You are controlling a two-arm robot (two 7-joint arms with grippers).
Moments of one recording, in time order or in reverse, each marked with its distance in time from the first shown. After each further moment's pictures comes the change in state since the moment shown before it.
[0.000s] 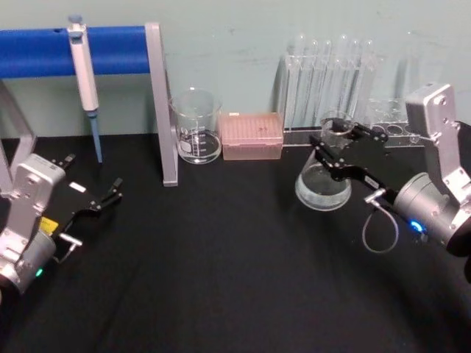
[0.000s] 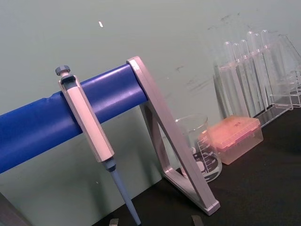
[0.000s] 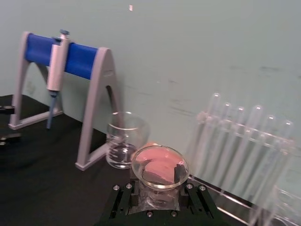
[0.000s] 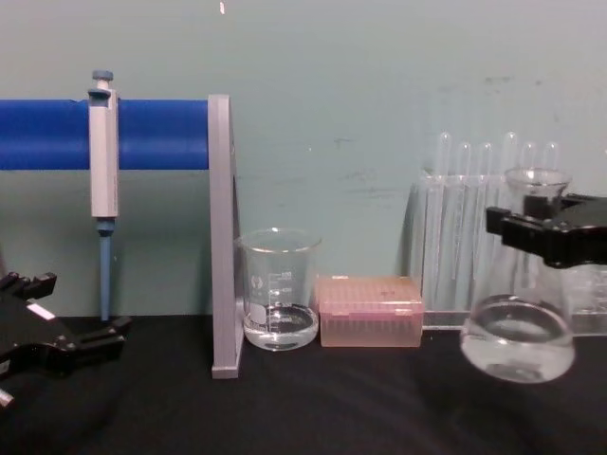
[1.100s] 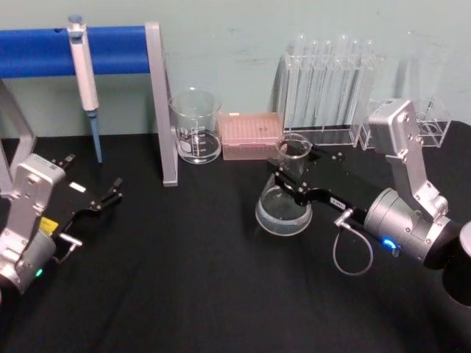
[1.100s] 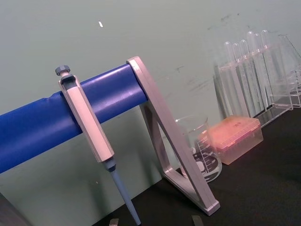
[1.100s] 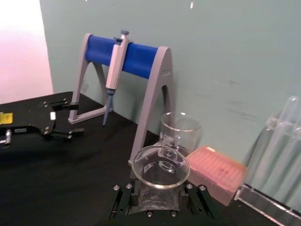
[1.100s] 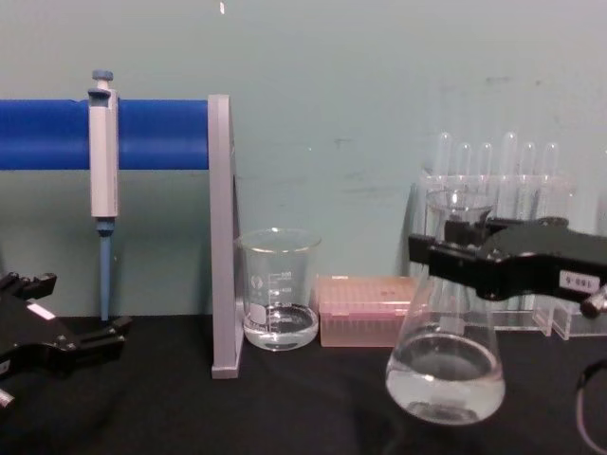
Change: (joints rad) left arm 0.000 0.000 0.000 0.000 0.000 0.000 0.000; right arm 0.013 0.028 -0.108 -0.014 0.062 -0.006 0.079
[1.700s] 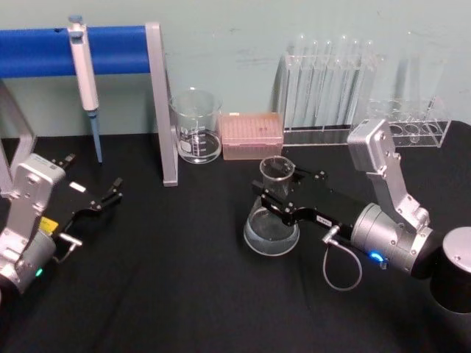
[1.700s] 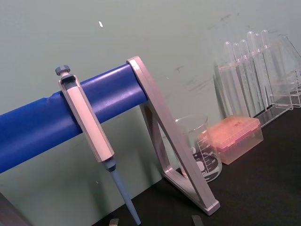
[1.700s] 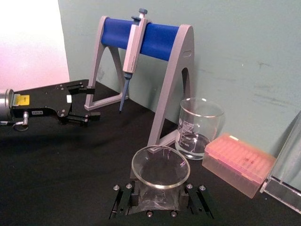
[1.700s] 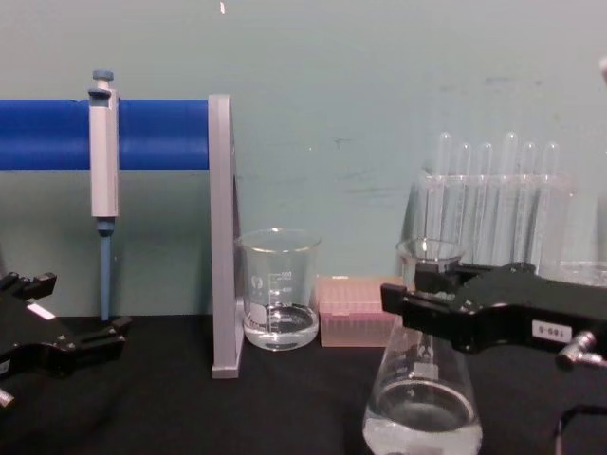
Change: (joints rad) left arm 0.000 0.000 0.000 0.000 0.000 0.000 0.000; right arm 0.031 0.007 -0.065 0.076 0.016 -0.023 0.045
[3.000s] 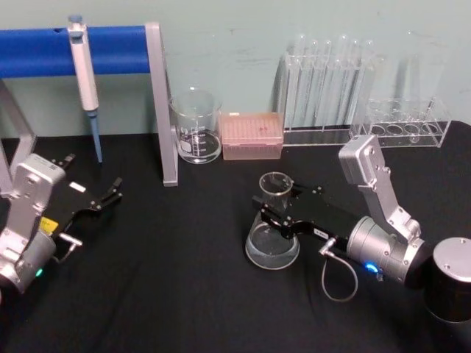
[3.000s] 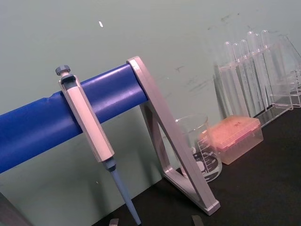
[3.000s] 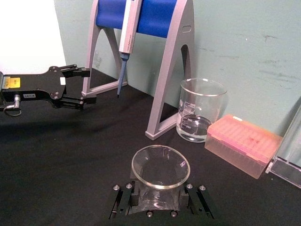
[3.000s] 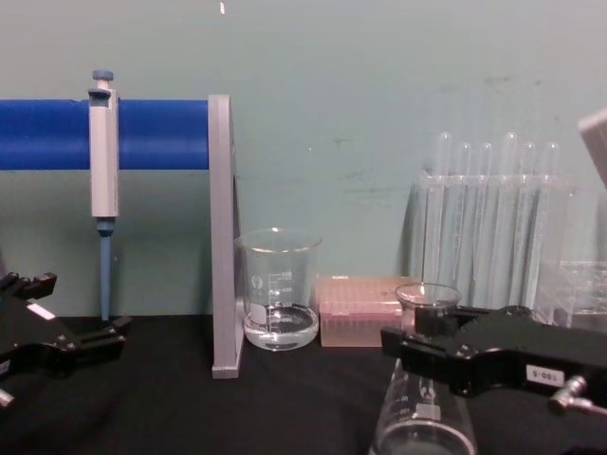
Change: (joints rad) left arm 0.000 0.000 0.000 0.000 0.000 0.000 0.000; right arm 0.007 -0.012 -0.022 0.073 -0.002 -0.010 -0.004
